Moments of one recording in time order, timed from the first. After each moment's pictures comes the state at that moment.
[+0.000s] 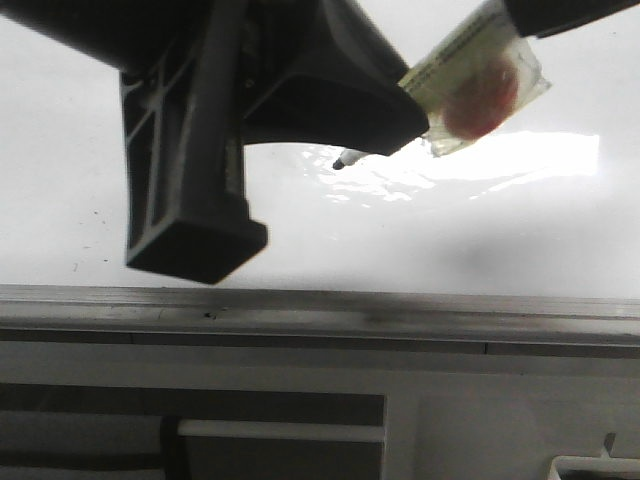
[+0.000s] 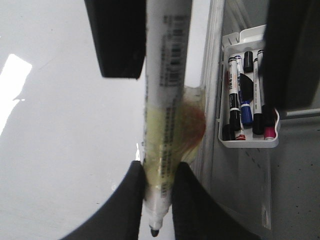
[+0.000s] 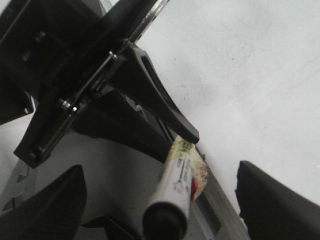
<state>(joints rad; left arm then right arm) -1.07 1.25 -0.78 0.18 0.09 0.51 0.39 0.88 -0.72 0.90 0.75 -1.09</state>
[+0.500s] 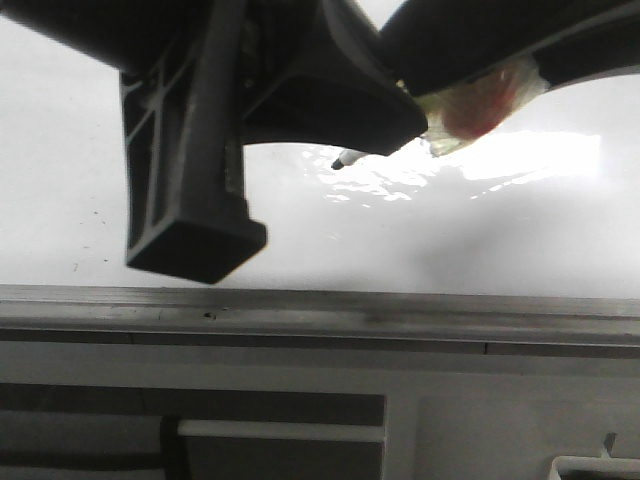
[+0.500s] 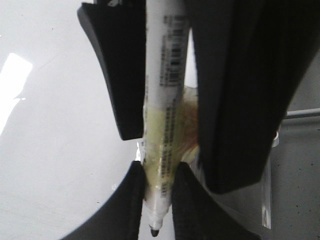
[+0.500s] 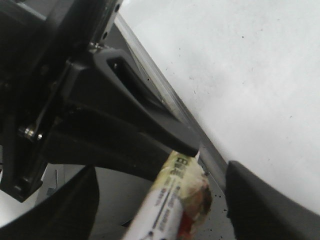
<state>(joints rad) -1.07 1.25 -0.78 0.18 0.09 0.51 0.39 1.02 -0.72 1.02 0.74 -1.08</state>
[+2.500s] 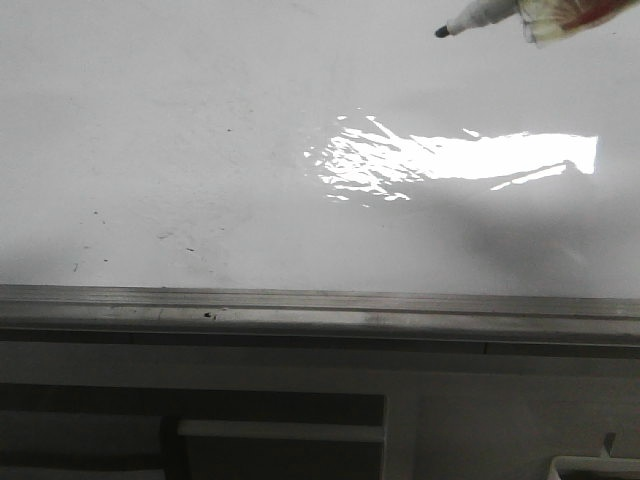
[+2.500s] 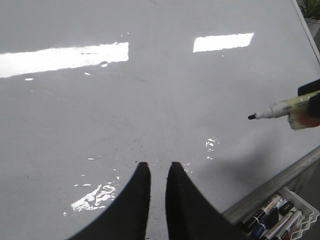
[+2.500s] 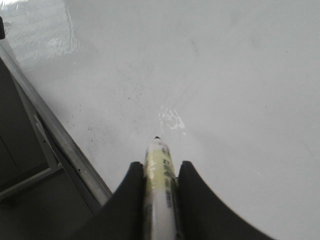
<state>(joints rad) -0.81 0.66 -0.41 -0.63 -0.08 0.51 0.39 0.77 -0.60 0.92 0.37 -1.10</state>
